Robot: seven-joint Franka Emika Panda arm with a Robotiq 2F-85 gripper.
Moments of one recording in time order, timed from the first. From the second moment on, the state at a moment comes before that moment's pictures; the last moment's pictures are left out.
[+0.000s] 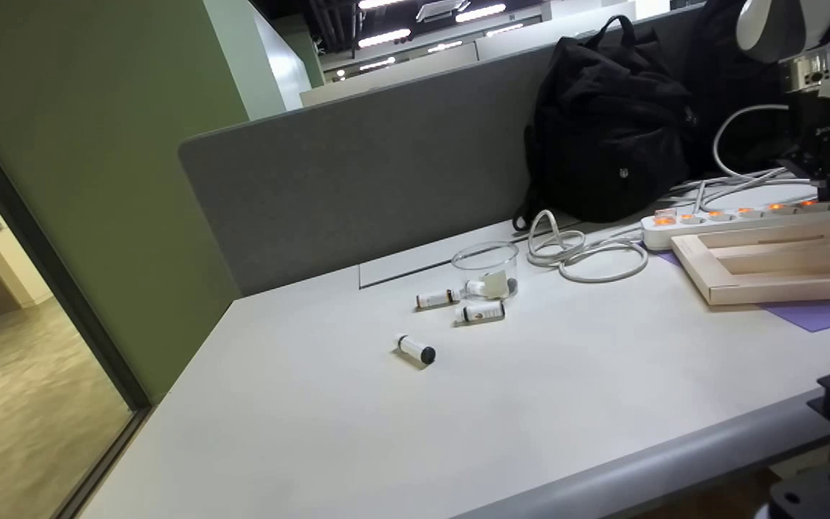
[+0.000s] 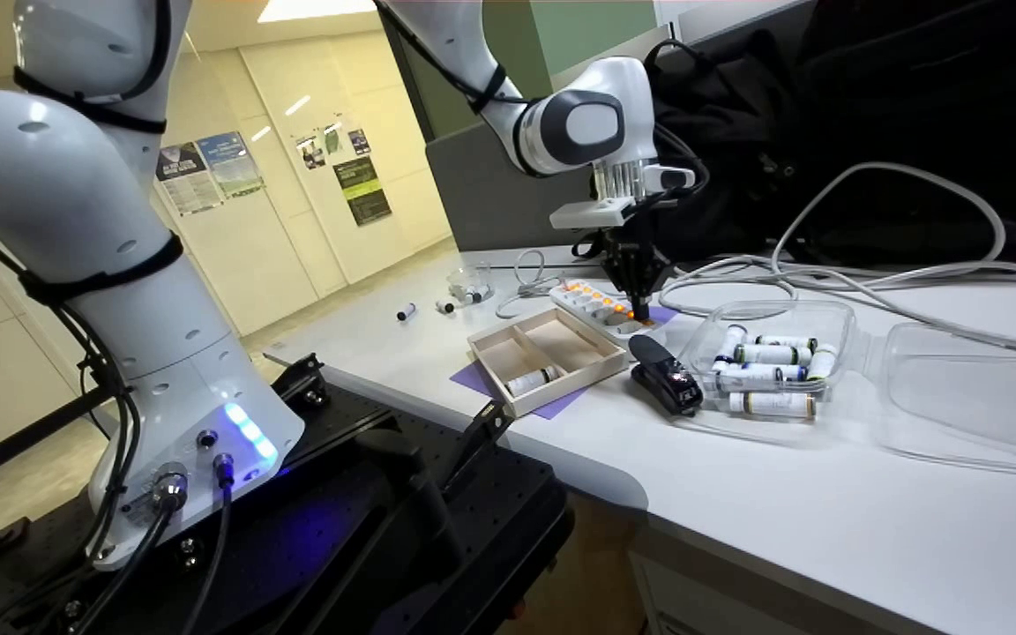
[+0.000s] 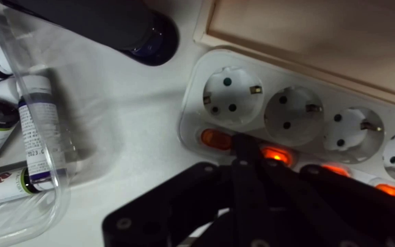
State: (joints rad) arm -0.29 0.70 -0.11 -1.96 0.05 2.51 -0.20
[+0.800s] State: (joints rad) arm -0.35 0.69 -0.04 -1.98 0.13 2.60 -0.28
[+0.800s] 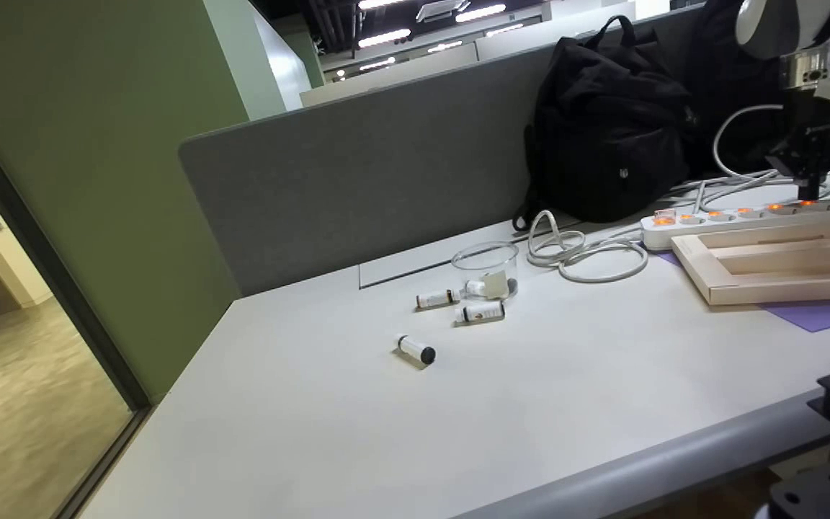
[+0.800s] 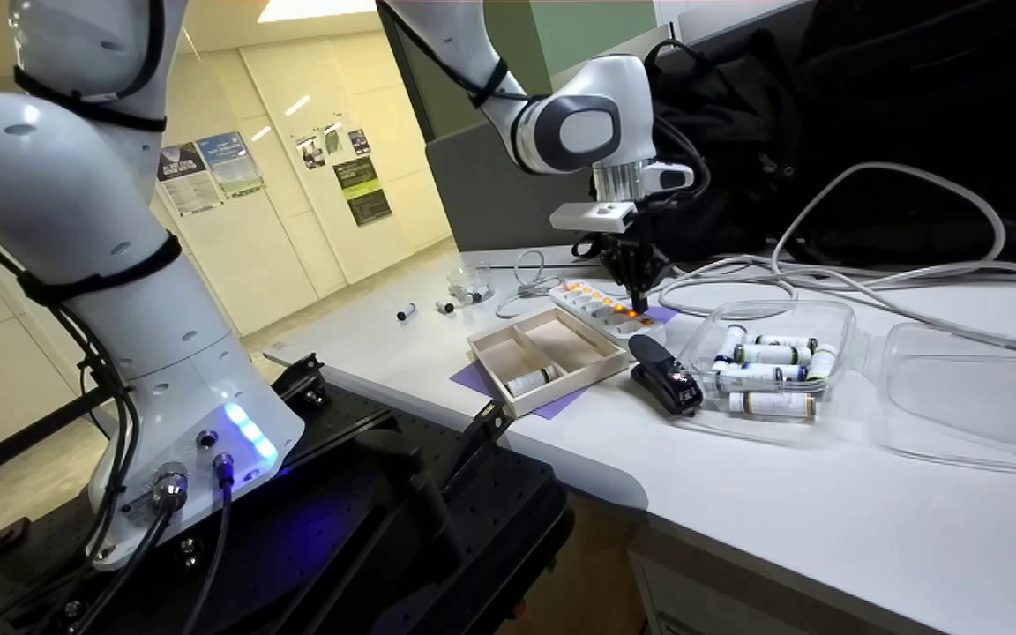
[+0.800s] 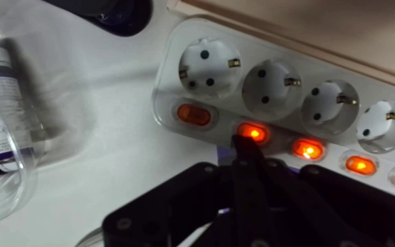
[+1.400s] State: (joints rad) arm -0.35 0.70 0.00 -1.98 0.18 2.59 -0.30
